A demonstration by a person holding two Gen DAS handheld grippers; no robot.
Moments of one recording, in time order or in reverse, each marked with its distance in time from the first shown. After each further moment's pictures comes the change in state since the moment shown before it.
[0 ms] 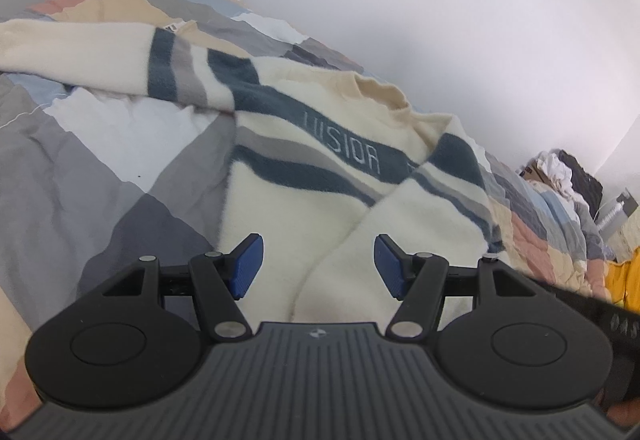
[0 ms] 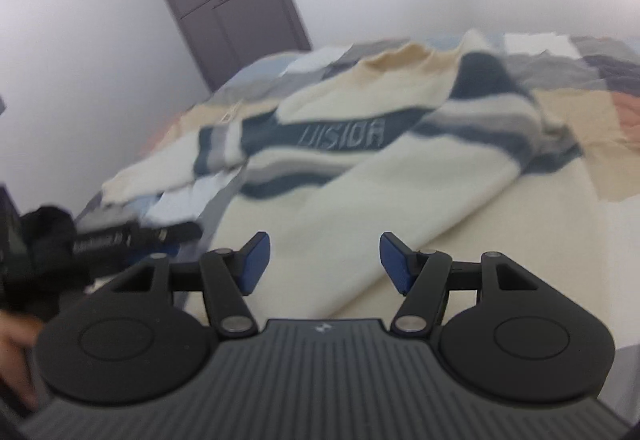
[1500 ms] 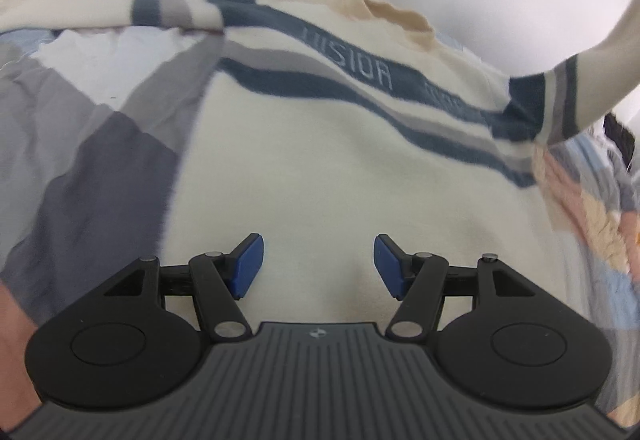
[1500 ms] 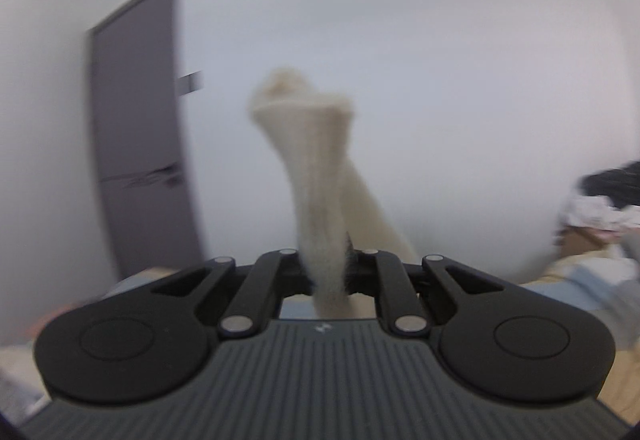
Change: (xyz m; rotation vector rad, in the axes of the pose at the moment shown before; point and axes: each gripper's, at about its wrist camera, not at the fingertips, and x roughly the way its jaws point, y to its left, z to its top) left arm 0.040 -0.026 -0.036 0.009 0.161 0.104; right arm -0.070 -0.076 0.209 -0.144 -0.559 -0.216
